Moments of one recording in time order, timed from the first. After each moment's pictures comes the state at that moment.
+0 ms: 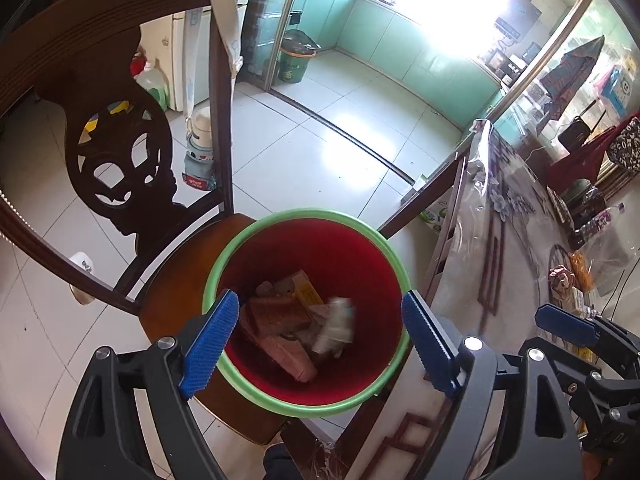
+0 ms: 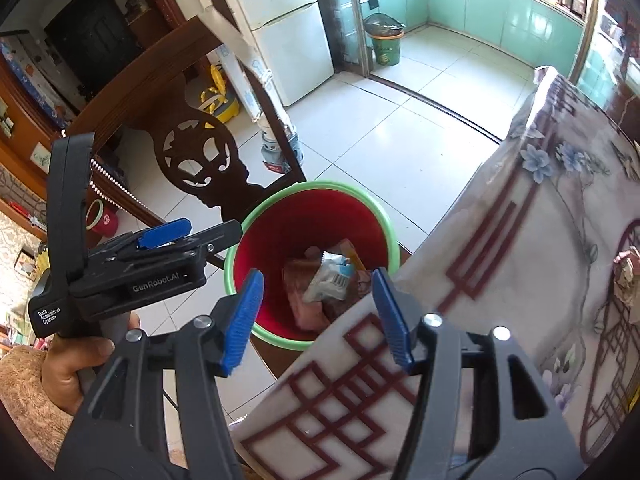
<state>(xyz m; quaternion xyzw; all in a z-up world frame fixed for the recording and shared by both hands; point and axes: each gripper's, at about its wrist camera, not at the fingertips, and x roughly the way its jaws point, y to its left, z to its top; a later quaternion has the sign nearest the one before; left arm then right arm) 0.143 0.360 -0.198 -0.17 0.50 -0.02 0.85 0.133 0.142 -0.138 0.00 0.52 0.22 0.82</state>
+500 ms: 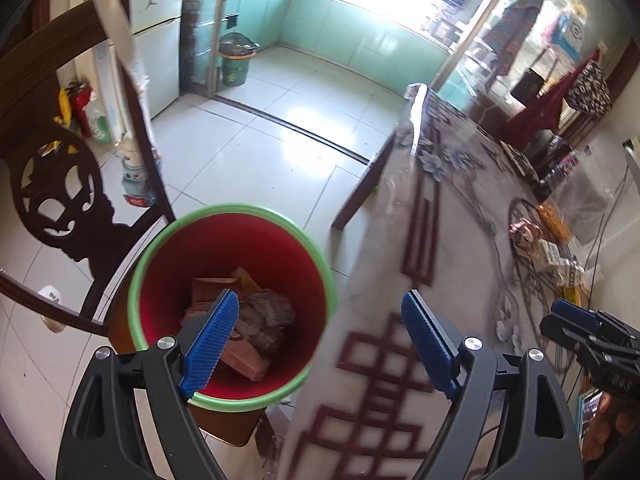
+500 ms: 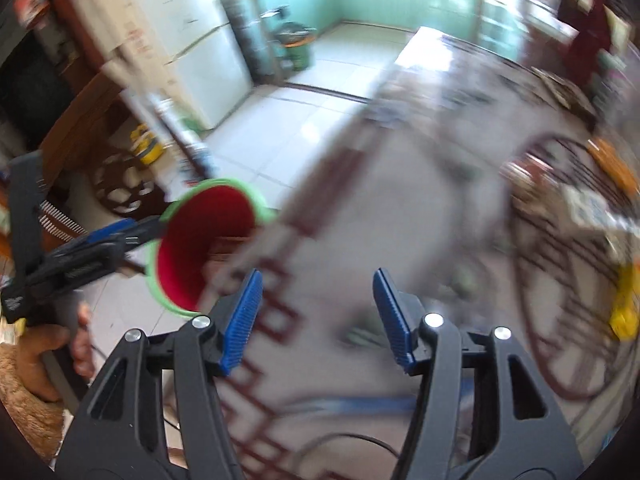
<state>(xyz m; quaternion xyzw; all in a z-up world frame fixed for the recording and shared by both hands) 0.141 0.269 -0.182 -0.11 0.50 -0.10 0.85 0.096 -0.008 -0.139 0.05 0.52 0.07 0.85</state>
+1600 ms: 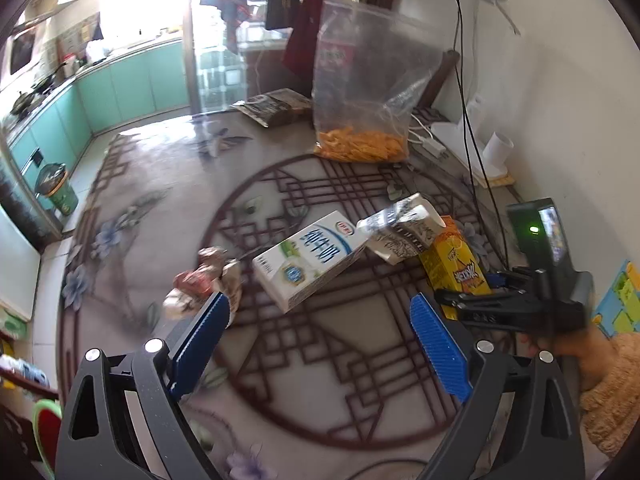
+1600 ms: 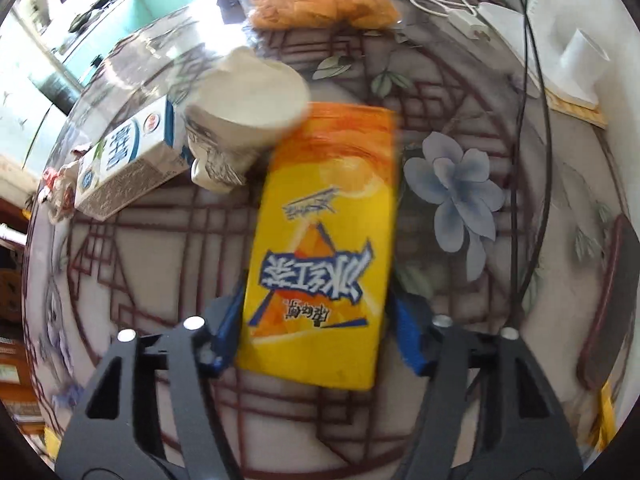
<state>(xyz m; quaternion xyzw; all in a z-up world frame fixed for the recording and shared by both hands) 0.141 -0.171 -0.132 0.12 0.44 -0.35 0.82 0.070 -0.408 -0.238 0.17 0.56 -0.12 0.80</state>
